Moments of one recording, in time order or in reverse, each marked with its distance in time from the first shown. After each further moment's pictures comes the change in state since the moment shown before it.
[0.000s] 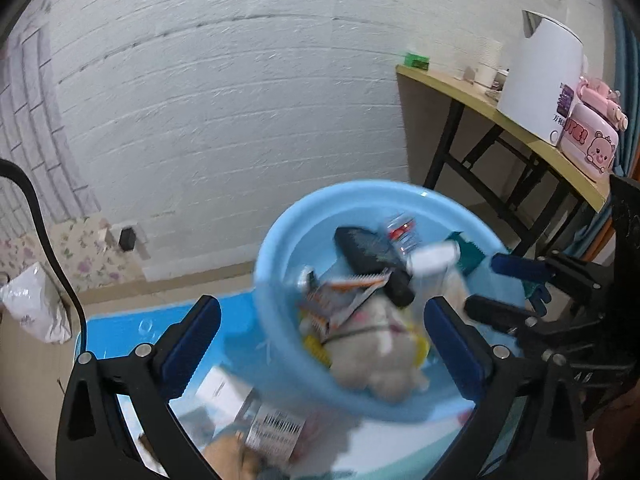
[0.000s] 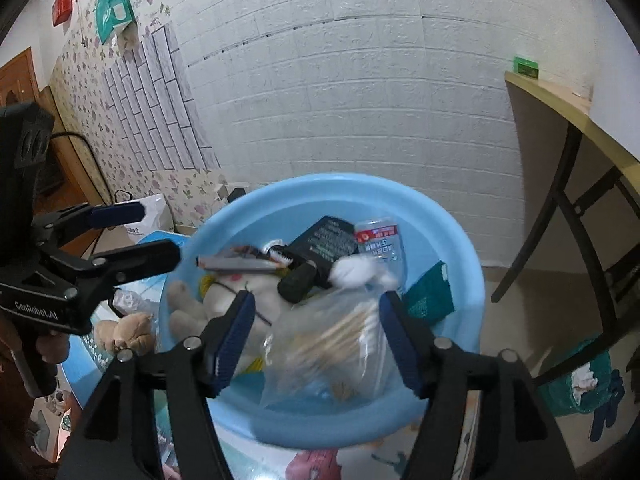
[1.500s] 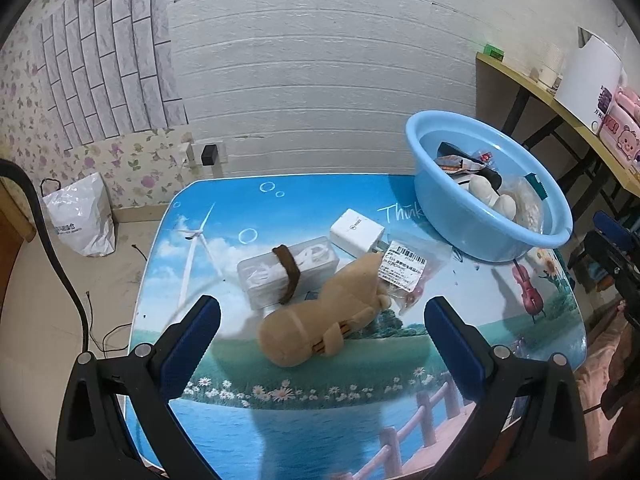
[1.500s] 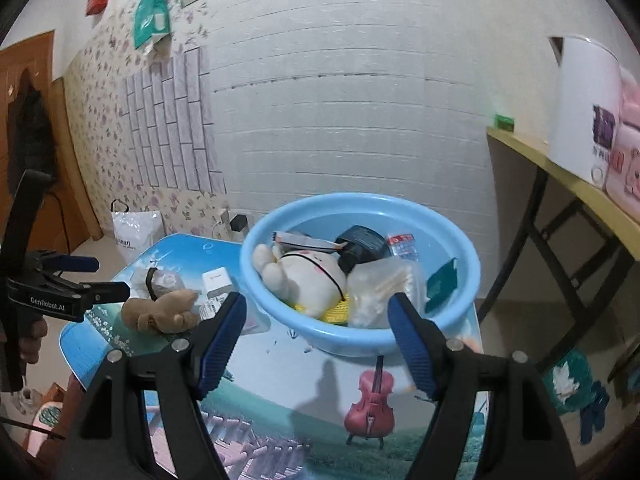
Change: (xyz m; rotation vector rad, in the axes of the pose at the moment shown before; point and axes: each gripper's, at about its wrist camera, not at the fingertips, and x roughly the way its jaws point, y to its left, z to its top) left arm -0.076 0.090 -0.123 -0.174 0.083 0.161; right arm -0.062 0.081 -0.061 -0.089 -0.190 -0.100
